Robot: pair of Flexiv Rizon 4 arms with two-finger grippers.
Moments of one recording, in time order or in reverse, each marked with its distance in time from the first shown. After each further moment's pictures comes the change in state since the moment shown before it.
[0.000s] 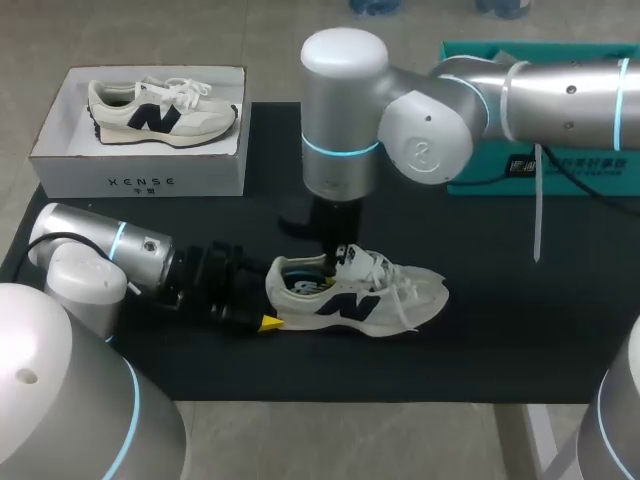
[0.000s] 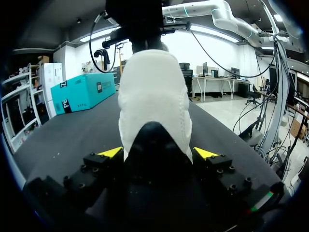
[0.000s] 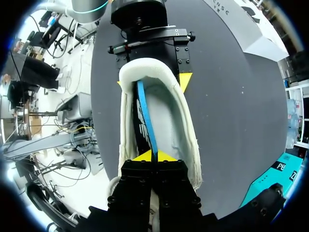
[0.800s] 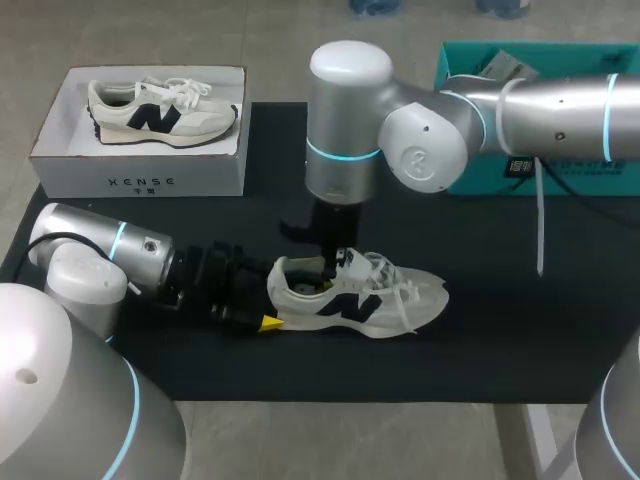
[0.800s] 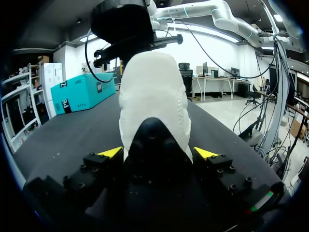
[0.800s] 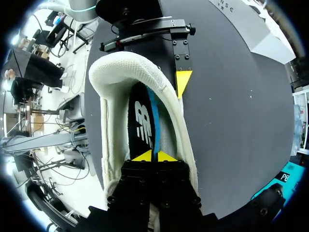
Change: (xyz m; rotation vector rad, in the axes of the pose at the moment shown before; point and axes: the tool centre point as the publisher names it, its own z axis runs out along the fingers) left arm 0.000 0.000 0.000 0.000 0.000 0.000; right arm -0.012 0.007 0.023 -0.021 0.042 -0.036
